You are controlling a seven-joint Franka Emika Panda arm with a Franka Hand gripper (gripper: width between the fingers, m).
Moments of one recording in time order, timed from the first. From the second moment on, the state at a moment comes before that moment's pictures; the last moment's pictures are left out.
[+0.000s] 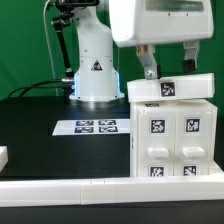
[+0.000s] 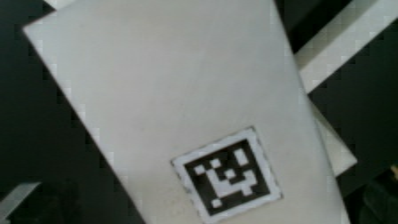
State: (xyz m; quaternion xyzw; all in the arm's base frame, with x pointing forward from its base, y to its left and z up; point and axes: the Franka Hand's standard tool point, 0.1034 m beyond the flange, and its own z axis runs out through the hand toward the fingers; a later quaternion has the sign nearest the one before) arm 0.620 0.083 0.176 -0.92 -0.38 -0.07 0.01
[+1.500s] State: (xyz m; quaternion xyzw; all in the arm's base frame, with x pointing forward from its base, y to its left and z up) arm 0.619 0.065 0.158 -0.92 -0.40 -0.05 -0.01
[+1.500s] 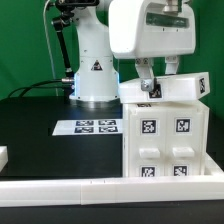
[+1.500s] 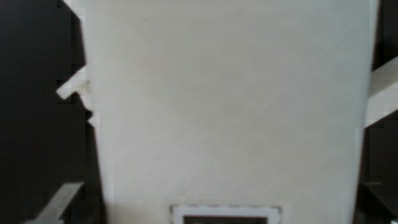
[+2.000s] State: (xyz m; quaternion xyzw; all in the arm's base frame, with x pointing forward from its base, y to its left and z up) arm 0.614 0.069 0.157 -0.98 -0.17 -0.06 0.00
